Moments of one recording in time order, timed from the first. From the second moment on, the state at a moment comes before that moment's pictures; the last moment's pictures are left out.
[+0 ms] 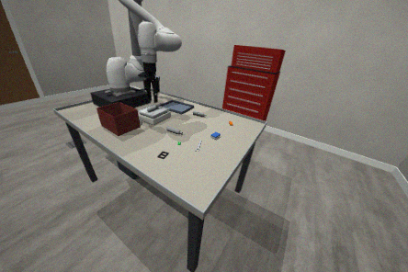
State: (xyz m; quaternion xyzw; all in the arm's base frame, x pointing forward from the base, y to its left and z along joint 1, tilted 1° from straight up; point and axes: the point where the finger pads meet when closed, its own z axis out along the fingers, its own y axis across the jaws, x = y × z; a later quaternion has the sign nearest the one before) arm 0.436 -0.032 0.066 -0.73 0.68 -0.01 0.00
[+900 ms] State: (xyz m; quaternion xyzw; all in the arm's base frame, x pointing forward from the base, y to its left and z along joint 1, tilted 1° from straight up) arm 0.410 -0.037 0.138 -0.58 0.81 0.00 0.01
